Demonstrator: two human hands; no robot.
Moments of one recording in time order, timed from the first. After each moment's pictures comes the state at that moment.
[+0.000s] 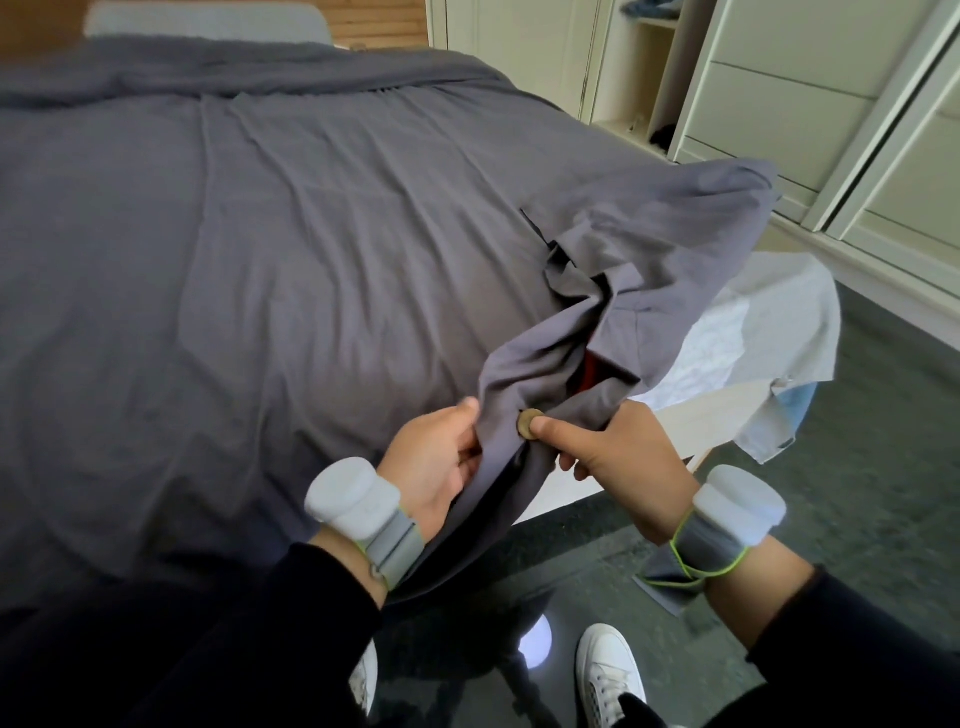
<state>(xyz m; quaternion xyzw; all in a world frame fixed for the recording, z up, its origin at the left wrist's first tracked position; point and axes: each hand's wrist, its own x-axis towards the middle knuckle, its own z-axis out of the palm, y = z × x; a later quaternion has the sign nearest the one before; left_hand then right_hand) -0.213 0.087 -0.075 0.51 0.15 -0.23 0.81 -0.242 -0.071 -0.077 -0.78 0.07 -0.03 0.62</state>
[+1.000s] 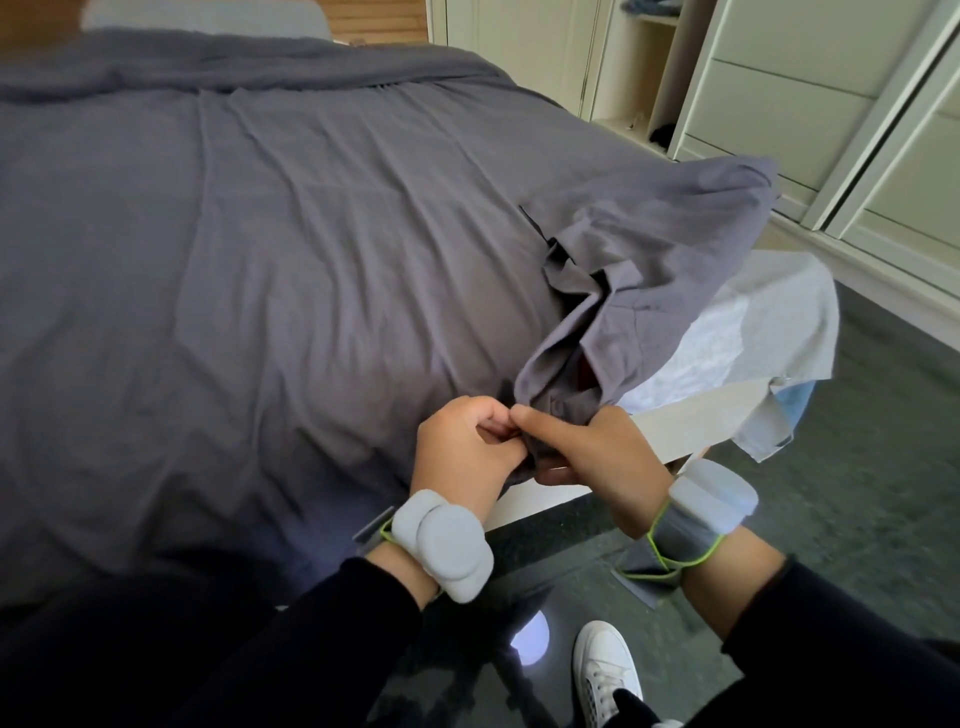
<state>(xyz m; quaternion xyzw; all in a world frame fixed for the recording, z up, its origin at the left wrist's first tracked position) -0.228 0.073 -0.081 0.83 -0.04 0.03 0.55 -0.240 -0.056 -0.072 -0.71 0.14 0.05 0.69</state>
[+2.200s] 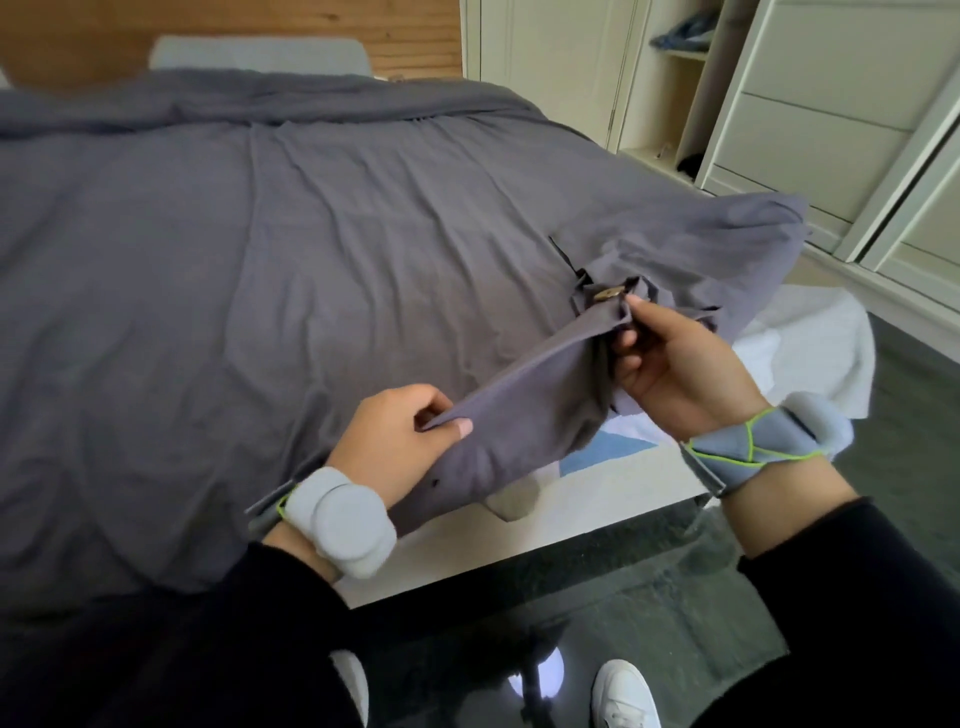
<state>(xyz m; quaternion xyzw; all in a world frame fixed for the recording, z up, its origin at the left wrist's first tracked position) -0.199 0.150 -0.047 0.92 -0.11 0.03 0.38 -0.189 -0.080 0.000 -0.47 0.13 -0.01 0.88</state>
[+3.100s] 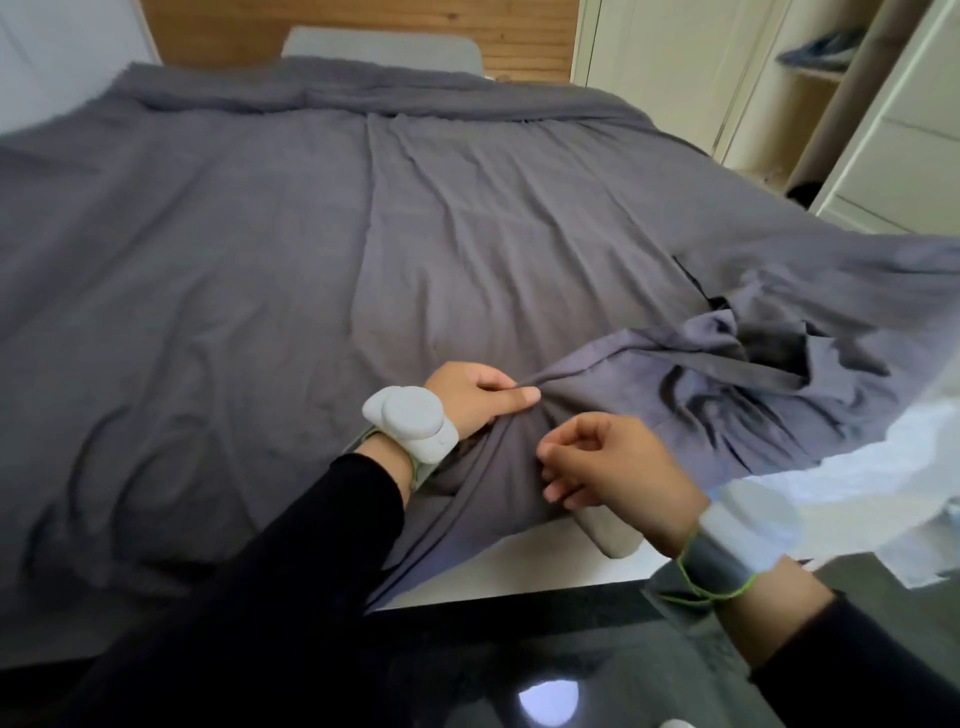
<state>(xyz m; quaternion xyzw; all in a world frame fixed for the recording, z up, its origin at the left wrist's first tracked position) -0.139 0.208 -0.059 0.85 0.00 -0.05 0.52 -0.189 0.046 -0.055 -0.80 -0.01 0.15 0.59</state>
